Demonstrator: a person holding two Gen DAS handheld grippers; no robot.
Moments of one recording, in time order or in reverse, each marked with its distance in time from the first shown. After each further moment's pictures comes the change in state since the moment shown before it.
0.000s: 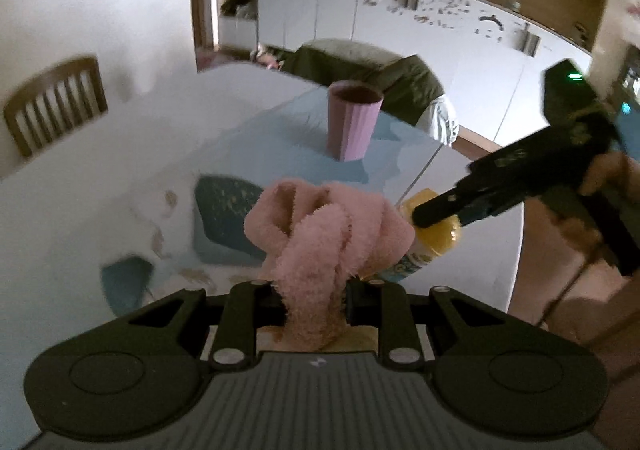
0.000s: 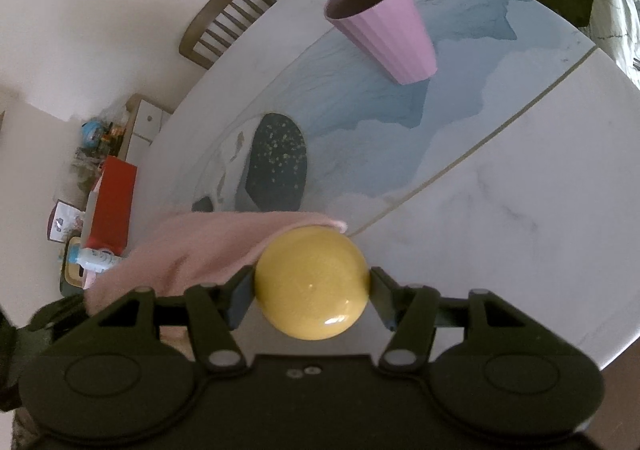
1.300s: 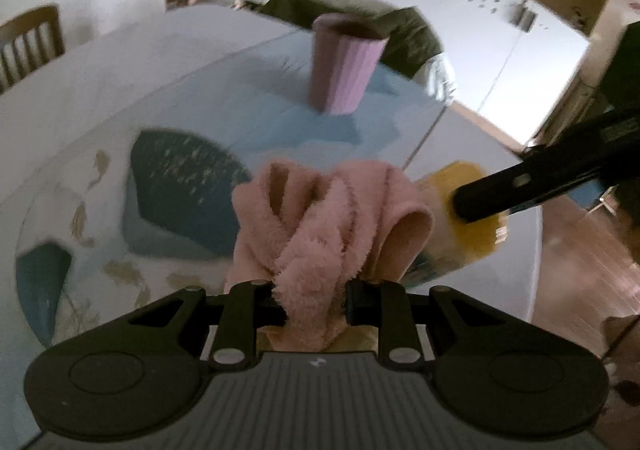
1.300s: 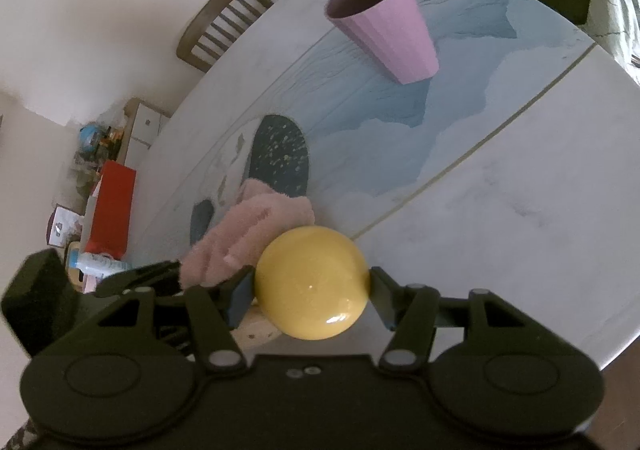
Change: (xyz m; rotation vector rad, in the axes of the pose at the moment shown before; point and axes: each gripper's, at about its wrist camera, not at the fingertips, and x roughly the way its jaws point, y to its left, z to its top) left arm 0.123 0.007 -0.001 -0.069 0.151 -0.098; right arm 0.001 0.001 -0.001 0.020 -0.008 -0.004
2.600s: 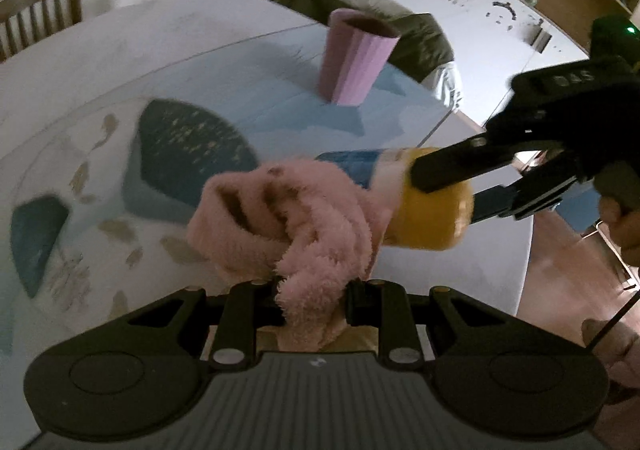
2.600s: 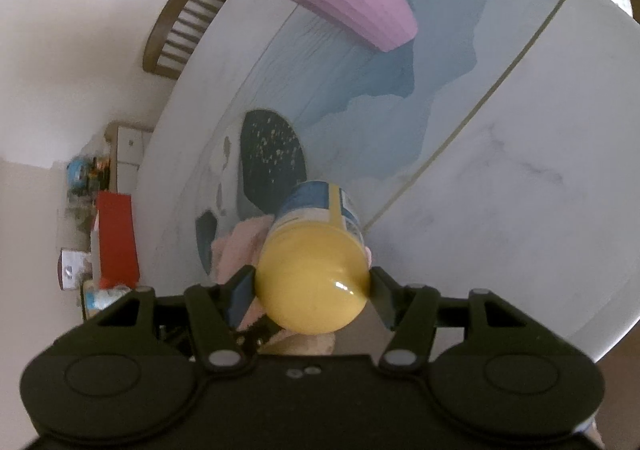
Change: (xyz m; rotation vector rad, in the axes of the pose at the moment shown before) left arm -0.013 -0.004 -0.014 -0.107 0.000 -0.022; right arm 0.020 -0.001 0.015 0.201 0.084 0.012
